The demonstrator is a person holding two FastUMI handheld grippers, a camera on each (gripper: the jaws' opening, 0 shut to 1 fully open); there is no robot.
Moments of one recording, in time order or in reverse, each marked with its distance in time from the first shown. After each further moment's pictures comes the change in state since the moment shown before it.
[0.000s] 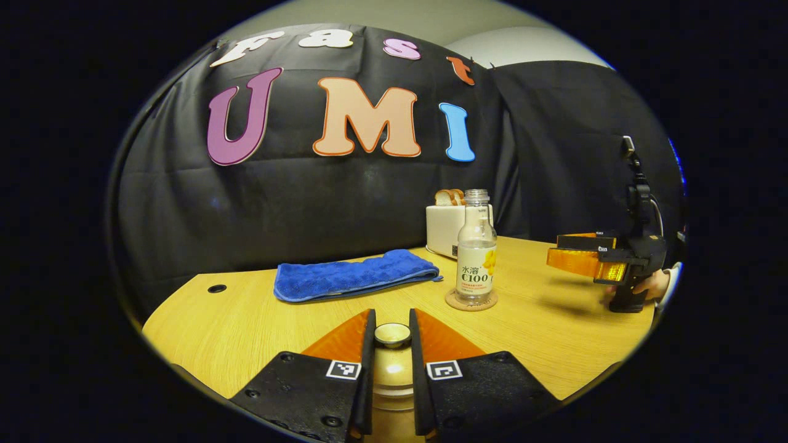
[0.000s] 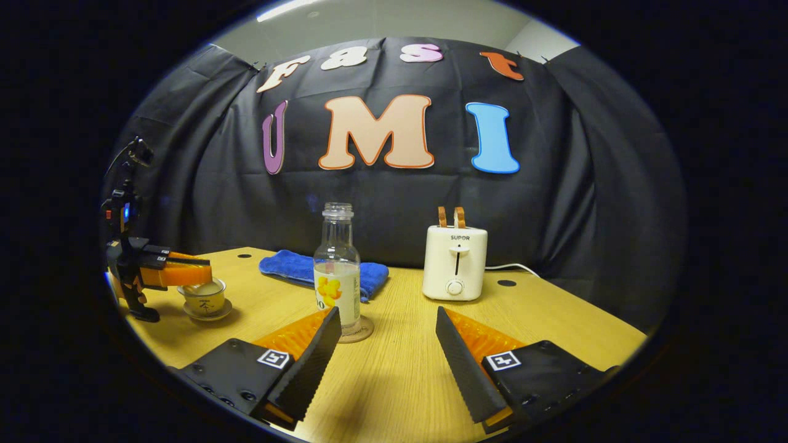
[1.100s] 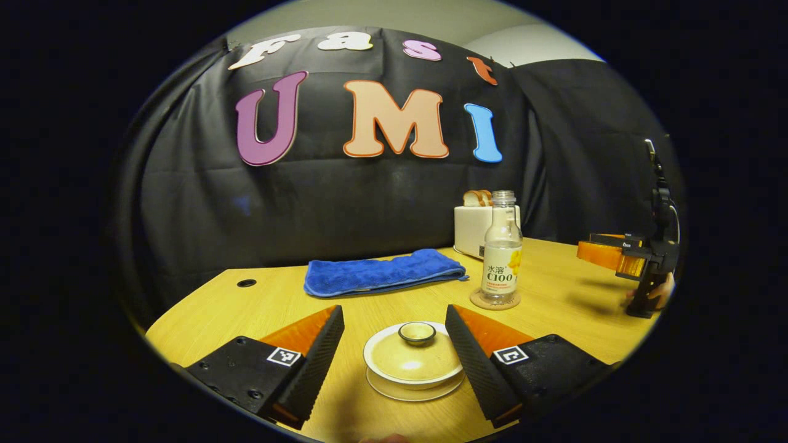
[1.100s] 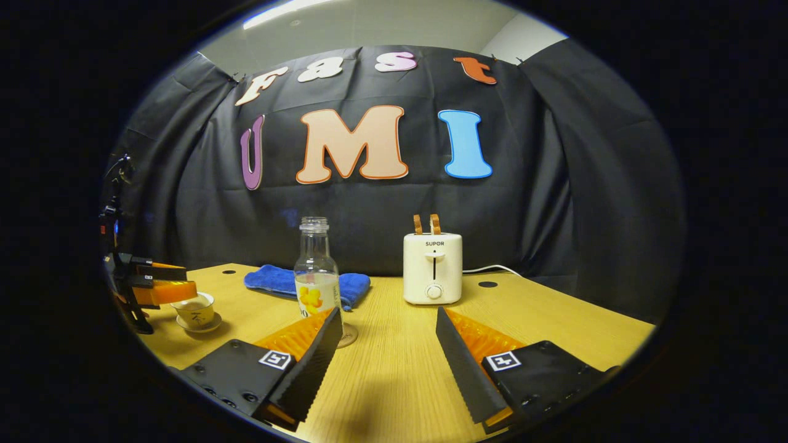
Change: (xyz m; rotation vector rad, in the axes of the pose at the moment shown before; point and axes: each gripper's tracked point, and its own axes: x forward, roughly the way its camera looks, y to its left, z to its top) left arm -0.022 0.027 0.001 -0.030 -0.021 0.174; right arm -0.009 -0.029 0.002 0.077 -0.030 -0.104
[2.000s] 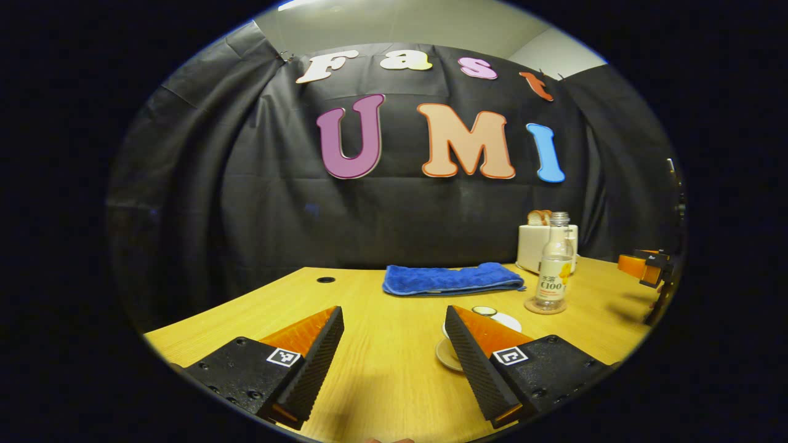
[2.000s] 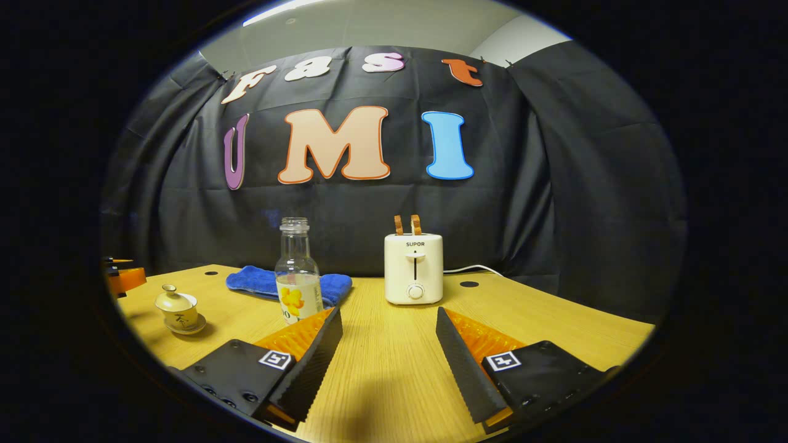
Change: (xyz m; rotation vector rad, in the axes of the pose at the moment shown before) left arm -0.071 0.070 0.003 -0.039 -0.067 0.362; right arm -0.003 -0.018 0.001 -0.003 -0.006 -0.100
